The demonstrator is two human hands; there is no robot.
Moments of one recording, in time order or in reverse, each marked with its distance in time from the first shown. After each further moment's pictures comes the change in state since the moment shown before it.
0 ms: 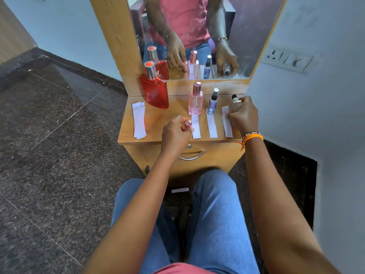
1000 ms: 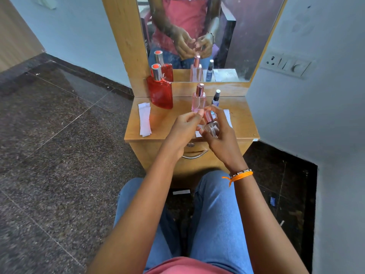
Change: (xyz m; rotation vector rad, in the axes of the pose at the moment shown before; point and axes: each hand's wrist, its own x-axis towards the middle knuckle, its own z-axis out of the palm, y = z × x) left_hand -0.023 0.035 -0.021 -0.484 -0.256 -0.116; right_hand -0.108 -0.036 0.002 0.451 -0.289 -0.360
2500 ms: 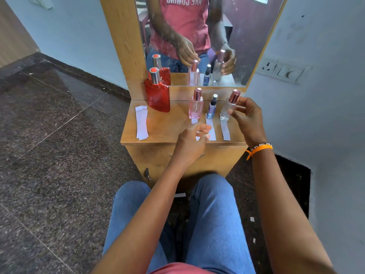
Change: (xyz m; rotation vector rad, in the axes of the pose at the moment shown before) left_hand 0.002 -0.029 0.020 0.323 0.054 0.213; right_hand 0.063 0.032 -0.067 0.048 0.237 0.122
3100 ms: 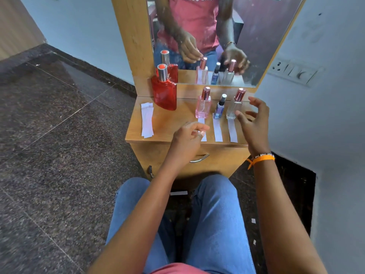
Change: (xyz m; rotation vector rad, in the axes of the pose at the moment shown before) left_hand -0.002 -0.005 -0.024 0.017 0.049 0.023; right_hand -0.014 0.003 0.011 -0.144 0.124 -0.022
